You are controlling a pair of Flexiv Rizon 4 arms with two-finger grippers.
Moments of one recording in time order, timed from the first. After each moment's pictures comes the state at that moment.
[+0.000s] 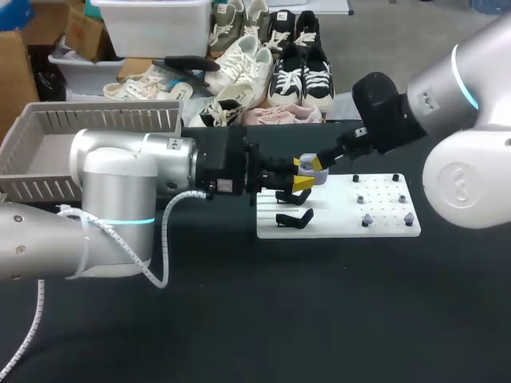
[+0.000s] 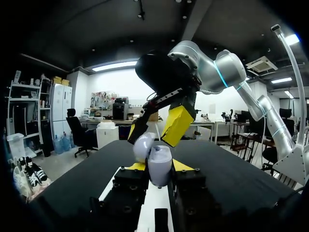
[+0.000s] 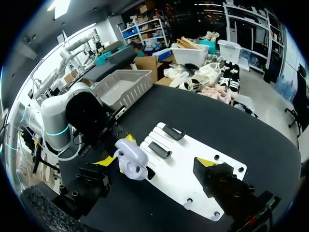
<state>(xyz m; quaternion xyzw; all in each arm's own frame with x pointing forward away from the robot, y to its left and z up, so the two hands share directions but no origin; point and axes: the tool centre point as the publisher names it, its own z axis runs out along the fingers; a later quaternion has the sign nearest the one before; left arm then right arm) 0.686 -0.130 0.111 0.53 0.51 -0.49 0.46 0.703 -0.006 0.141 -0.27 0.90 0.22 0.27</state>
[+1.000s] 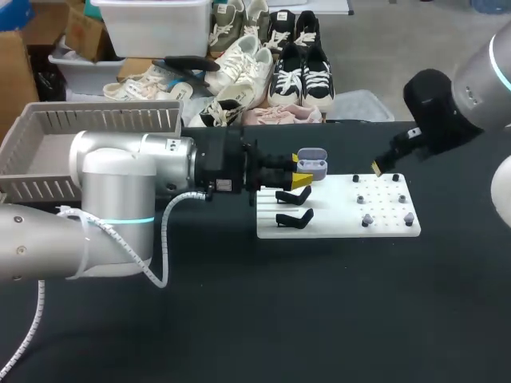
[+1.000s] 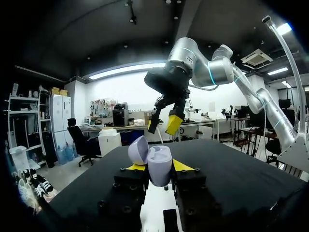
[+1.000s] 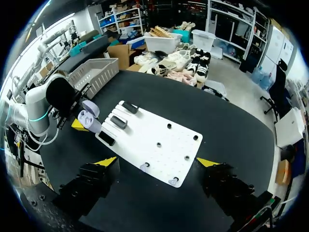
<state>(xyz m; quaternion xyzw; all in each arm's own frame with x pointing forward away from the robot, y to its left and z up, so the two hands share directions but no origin) 0.692 -0.129 0.114 0.55 0.48 -0.47 0.49 0.682 -0.114 0.139 -0.23 0.94 0.09 0.23</state>
